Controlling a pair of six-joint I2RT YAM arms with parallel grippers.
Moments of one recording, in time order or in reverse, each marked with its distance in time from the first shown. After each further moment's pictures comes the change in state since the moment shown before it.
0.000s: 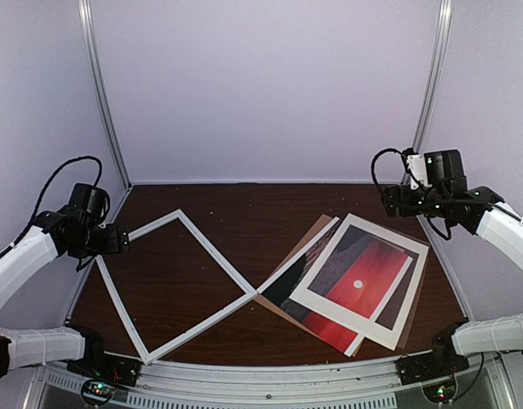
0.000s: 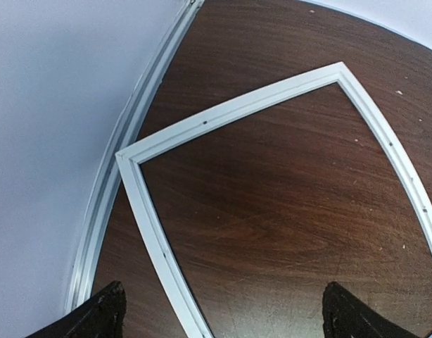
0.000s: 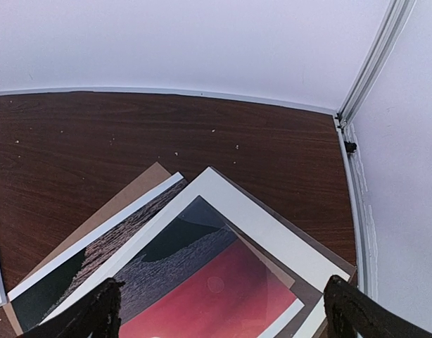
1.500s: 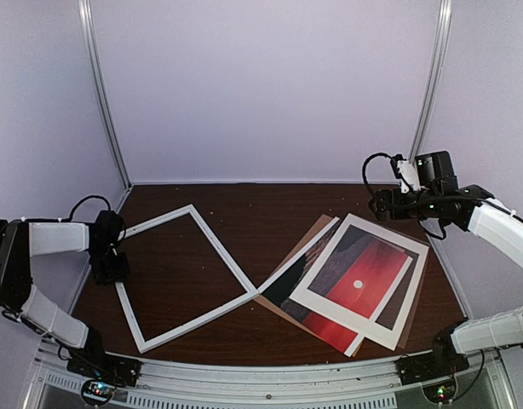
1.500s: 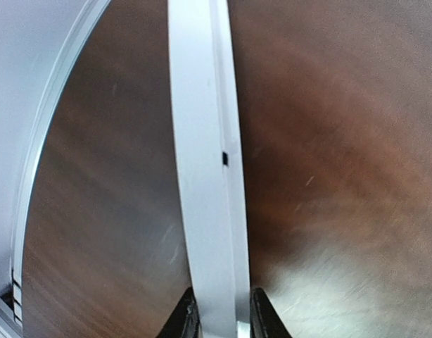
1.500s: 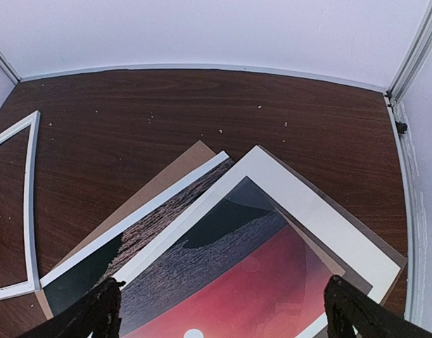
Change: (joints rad) left arm 0.179 0.437 -0.144 0.154 0.100 -0.160; right arm 0.000 0.072 0.000 0.002 -0.159 0.071
